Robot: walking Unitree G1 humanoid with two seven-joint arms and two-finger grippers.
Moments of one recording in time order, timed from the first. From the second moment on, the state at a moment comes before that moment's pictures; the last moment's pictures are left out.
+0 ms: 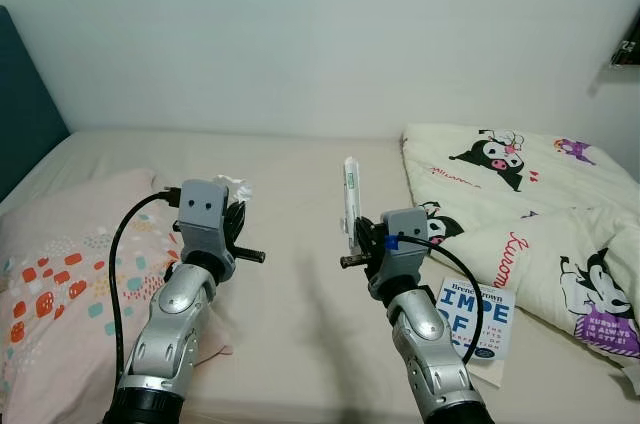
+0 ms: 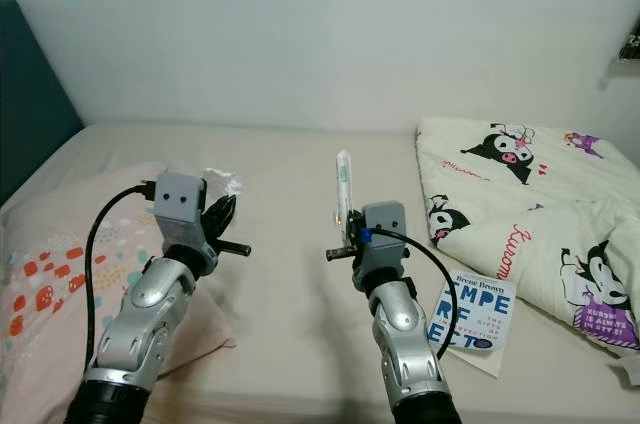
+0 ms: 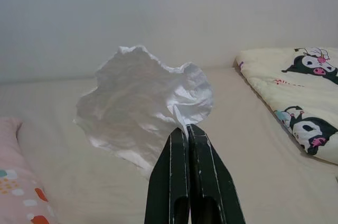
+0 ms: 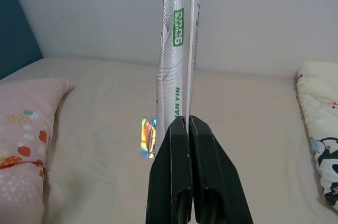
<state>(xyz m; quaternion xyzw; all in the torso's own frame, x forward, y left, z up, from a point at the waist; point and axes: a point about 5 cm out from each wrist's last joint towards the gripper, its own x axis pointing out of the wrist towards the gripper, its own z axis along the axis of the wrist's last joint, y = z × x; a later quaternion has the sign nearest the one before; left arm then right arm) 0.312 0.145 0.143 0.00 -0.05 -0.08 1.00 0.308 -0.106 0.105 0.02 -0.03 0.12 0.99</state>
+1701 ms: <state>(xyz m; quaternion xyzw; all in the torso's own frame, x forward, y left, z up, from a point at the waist) 0.313 0.146 0.123 -0.03 -0.01 -0.05 1.00 0.307 -0.109 0.099 -0.02 -0.02 0.10 0.99</state>
